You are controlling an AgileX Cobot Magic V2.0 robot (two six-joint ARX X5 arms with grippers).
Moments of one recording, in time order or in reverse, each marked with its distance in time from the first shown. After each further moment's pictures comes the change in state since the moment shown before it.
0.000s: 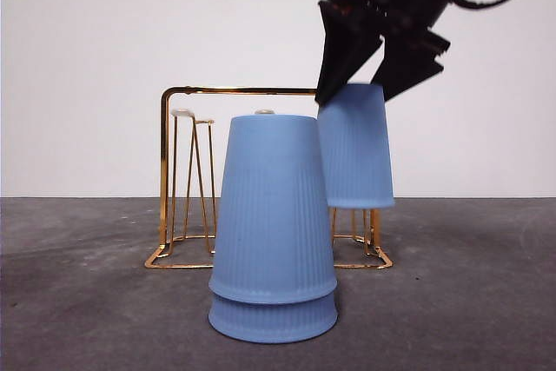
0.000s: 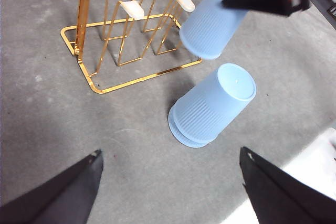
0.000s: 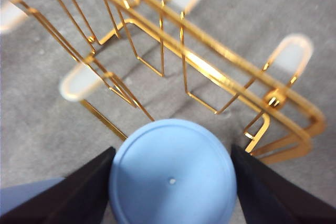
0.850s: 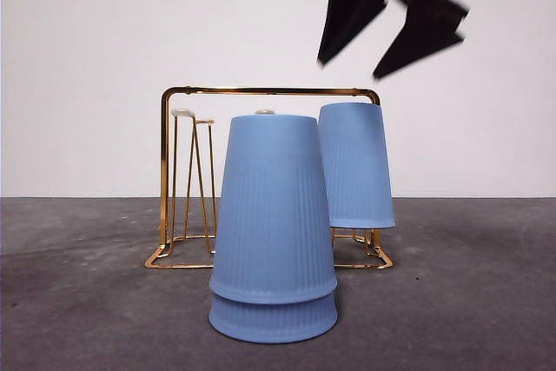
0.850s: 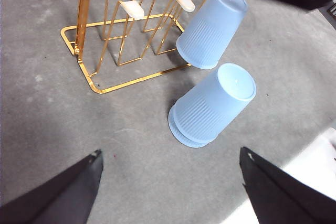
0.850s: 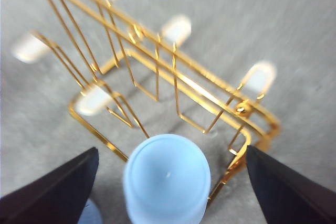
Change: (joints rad) left arm 0.000 0.000 0.000 0.000 0.000 0.000; right arm 0.000 -0.154 -0.047 0.040 0.027 0.008
